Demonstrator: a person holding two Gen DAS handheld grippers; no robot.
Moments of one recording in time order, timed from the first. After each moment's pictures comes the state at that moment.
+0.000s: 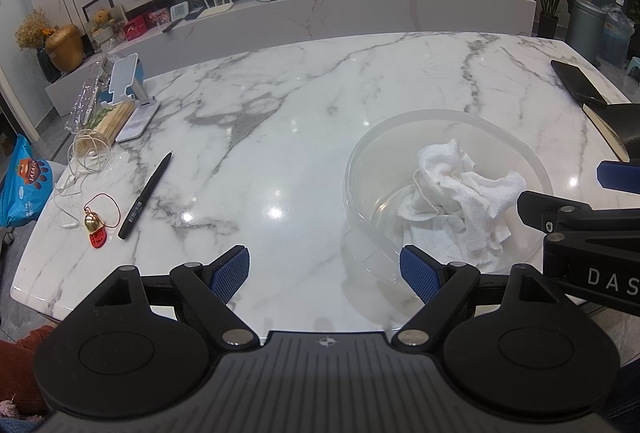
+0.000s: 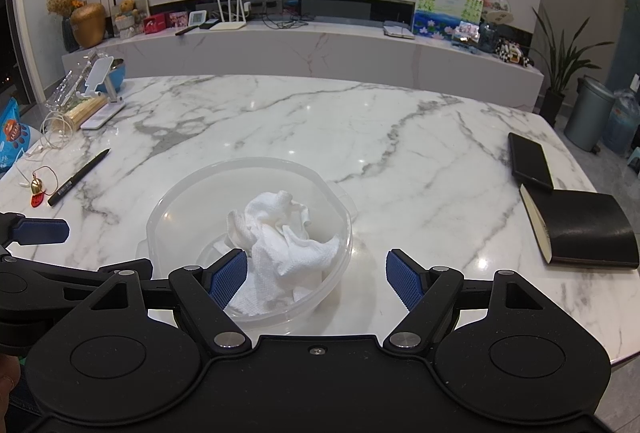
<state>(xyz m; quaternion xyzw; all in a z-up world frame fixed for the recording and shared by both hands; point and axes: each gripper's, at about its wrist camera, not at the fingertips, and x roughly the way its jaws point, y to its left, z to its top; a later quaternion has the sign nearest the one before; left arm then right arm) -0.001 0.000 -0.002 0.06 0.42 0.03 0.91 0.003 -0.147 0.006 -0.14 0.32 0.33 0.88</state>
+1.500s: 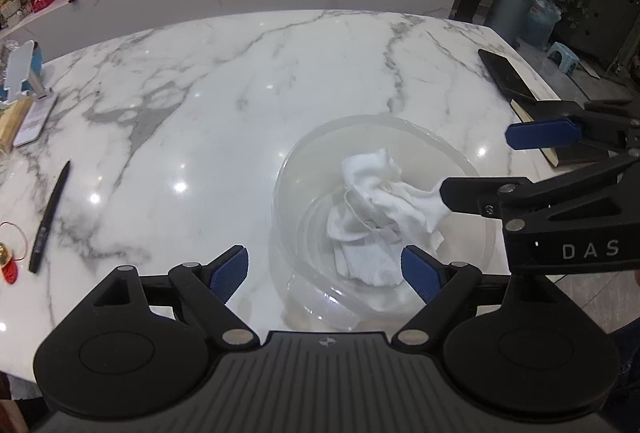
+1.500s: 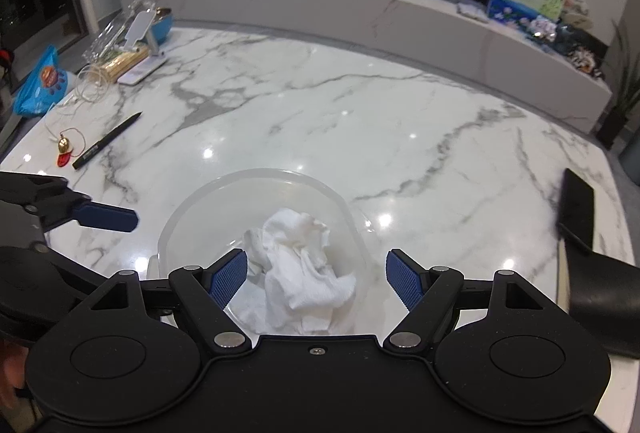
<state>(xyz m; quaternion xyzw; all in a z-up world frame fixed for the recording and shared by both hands) 0.056 0.009 -0.007 0.01 0.49 -0.13 0.86 0.066 -0.101 0.030 -0.22 0.38 0.42 0.79</state>
